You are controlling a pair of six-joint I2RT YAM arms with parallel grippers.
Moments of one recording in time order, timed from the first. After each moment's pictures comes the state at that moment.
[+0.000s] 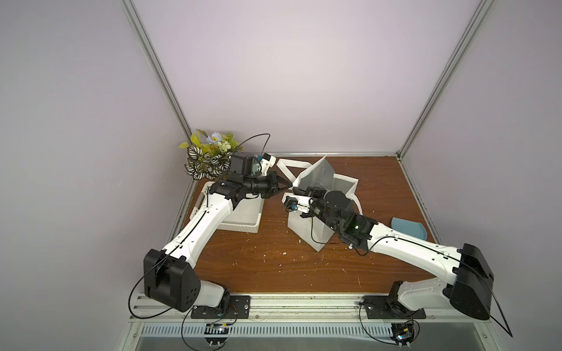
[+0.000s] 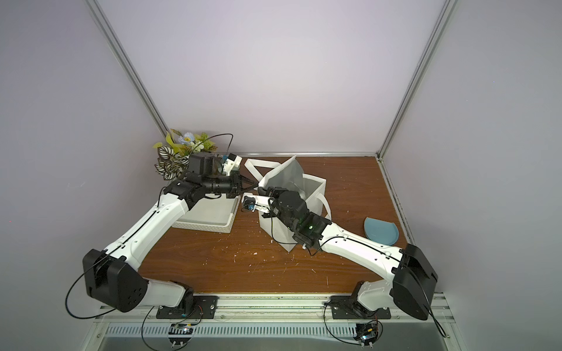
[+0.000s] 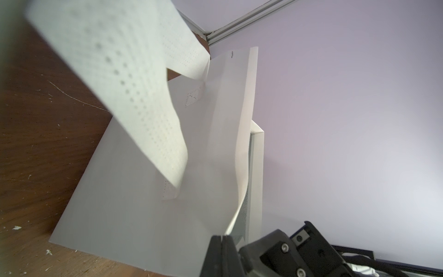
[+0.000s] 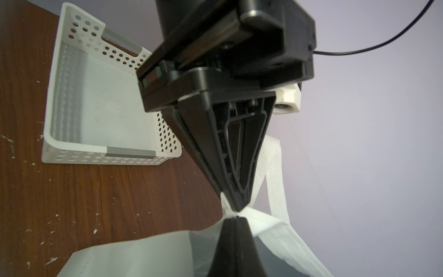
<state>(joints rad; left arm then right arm) -0.32 1.41 1.28 -0.43 0.87 -0.75 0.97 1.36 1.02 0.20 0.25 -0.85</state>
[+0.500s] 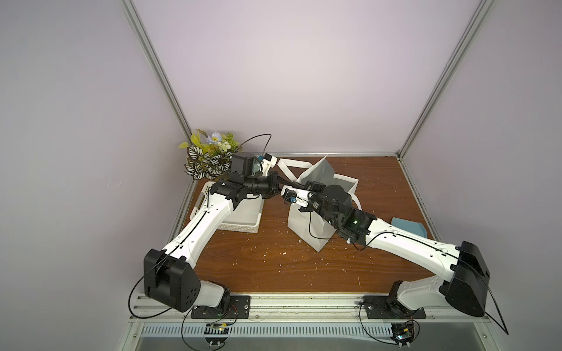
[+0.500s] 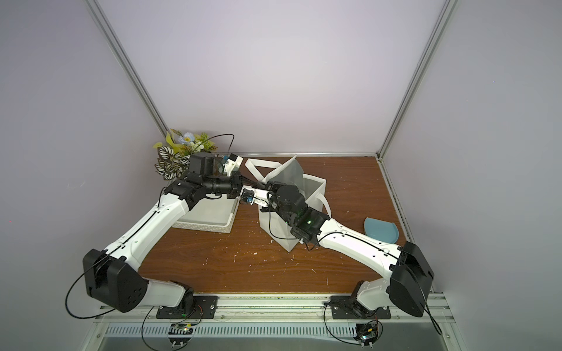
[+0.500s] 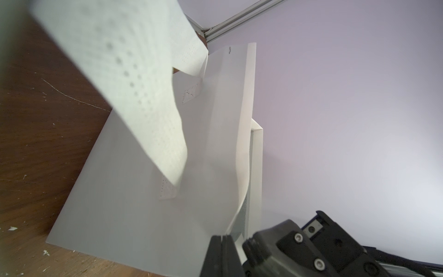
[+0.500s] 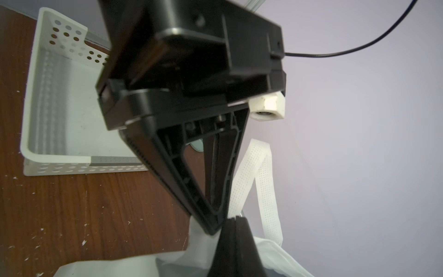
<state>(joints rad) -0.33 1.41 1.28 -0.43 0.87 -0.74 0.95 1.40 1.10 0.17 0.27 -0.82</state>
